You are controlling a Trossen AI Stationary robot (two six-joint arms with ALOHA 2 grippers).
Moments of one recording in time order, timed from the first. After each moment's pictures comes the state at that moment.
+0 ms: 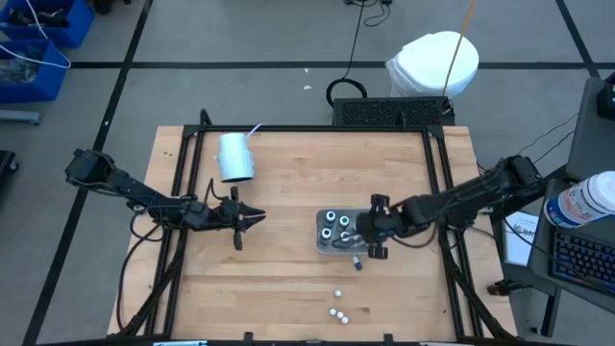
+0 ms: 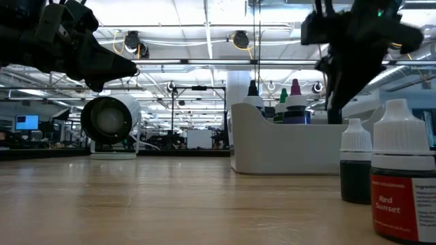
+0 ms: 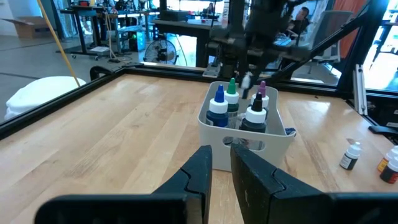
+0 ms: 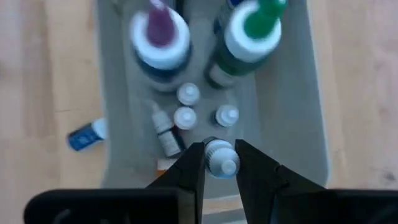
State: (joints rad) left arm -0.33 1.07 0.13 0.84 -0.46 -0.13; right arm 0.30 1.40 0.93 -0.74 0.23 0.35
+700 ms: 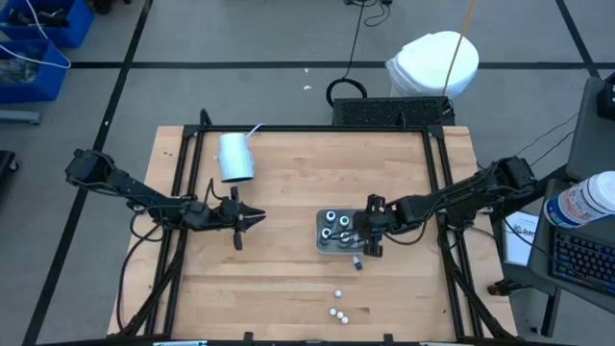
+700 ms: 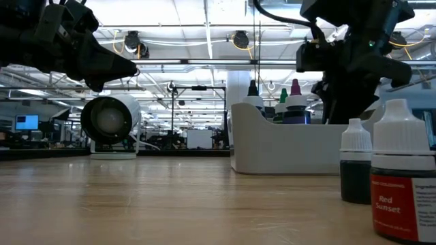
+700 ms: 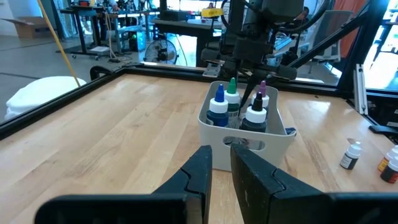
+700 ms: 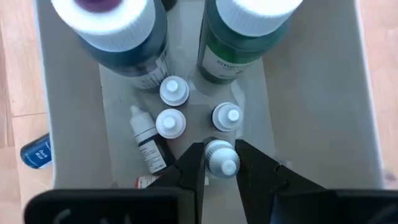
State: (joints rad) left arm -0.33 1.07 0.13 0.84 -0.46 -0.13; right arm 0.23 1.46 0.81 -0.55 0.18 0.32
